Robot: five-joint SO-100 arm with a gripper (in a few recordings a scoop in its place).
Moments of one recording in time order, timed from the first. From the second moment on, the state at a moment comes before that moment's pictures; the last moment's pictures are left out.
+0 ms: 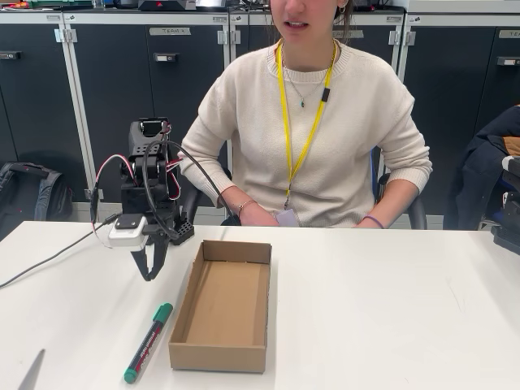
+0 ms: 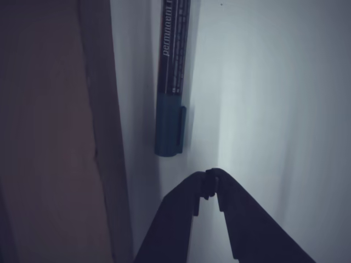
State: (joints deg) arm -6.3 102.6 115.1 59.3 -83.0
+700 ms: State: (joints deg) arm -12.3 88.9 104.2 65.5 -79.8
